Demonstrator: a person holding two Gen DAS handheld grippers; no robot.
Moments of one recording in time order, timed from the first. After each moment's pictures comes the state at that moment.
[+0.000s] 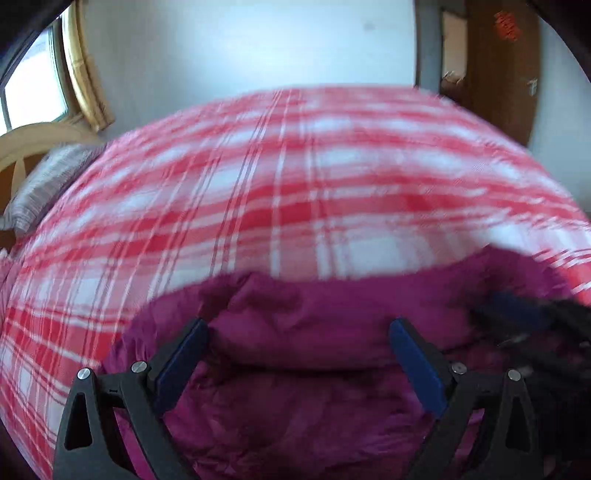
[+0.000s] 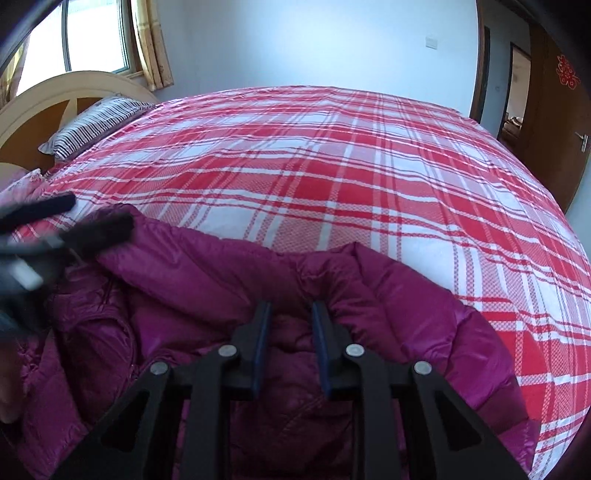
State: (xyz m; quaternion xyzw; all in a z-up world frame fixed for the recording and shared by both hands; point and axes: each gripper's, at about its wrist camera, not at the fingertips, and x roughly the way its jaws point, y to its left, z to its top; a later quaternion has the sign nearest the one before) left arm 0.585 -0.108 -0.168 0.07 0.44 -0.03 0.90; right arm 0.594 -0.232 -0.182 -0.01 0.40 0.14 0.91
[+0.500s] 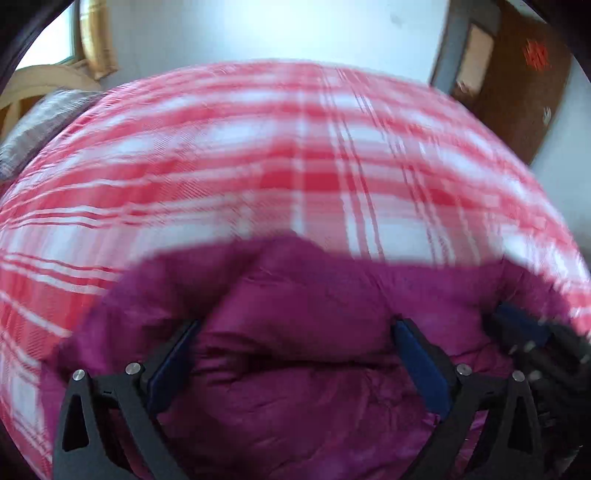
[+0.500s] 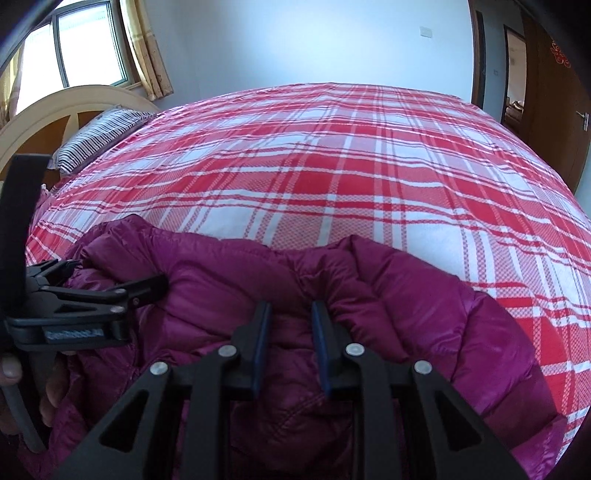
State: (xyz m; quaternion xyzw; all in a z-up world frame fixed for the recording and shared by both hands) left arm 0.592 -0.070 -0.170 -0.03 0.45 -0.05 0.89; right arm 0.599 -0.234 -0.191 0.01 0.40 0.15 0.90
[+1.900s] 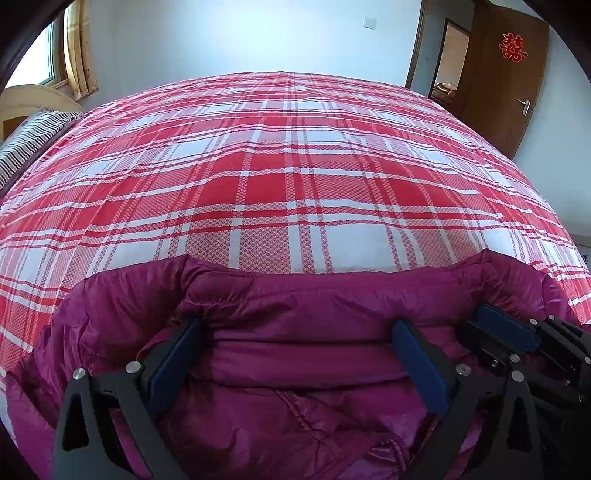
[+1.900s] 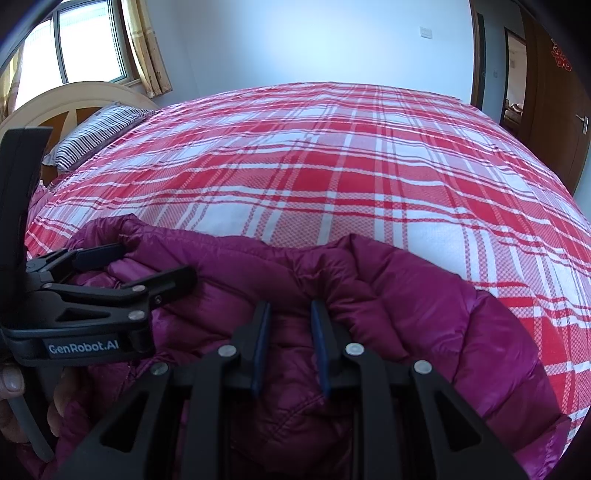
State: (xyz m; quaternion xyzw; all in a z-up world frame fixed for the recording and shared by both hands) left arm 0.600 -0.112 -0.194 0.00 0.44 -0.09 0.89; right arm 0.600 -0.233 -0.194 0.00 0.40 0.15 0.90
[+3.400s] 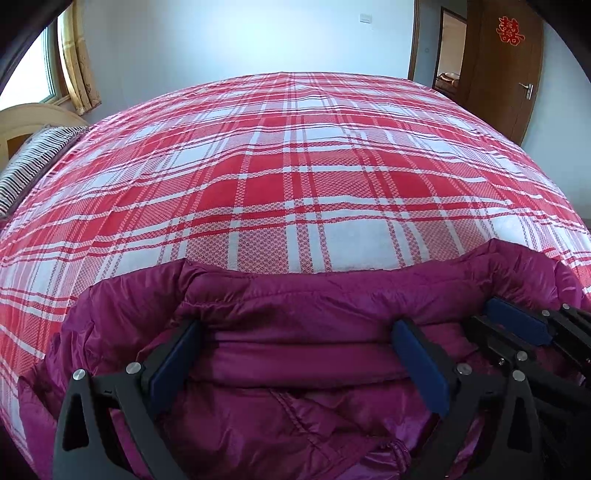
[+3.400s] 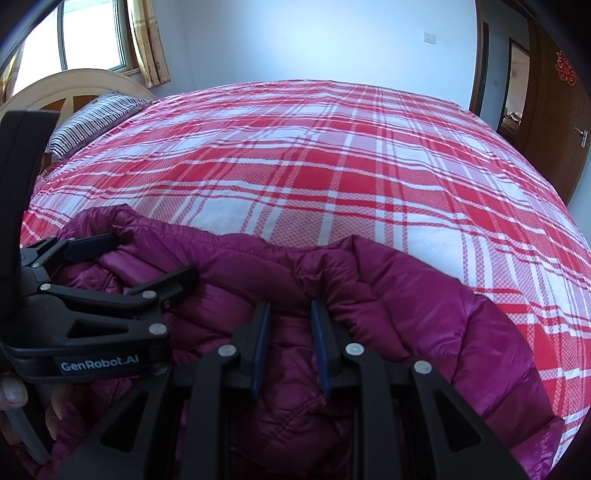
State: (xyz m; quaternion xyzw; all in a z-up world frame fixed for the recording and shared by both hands) left arm 0.601 -0.120 -0.194 0.03 0.44 -0.07 0.89; right arm 0.601 -0.229 -0.194 -0.02 0.41 0.14 0.90
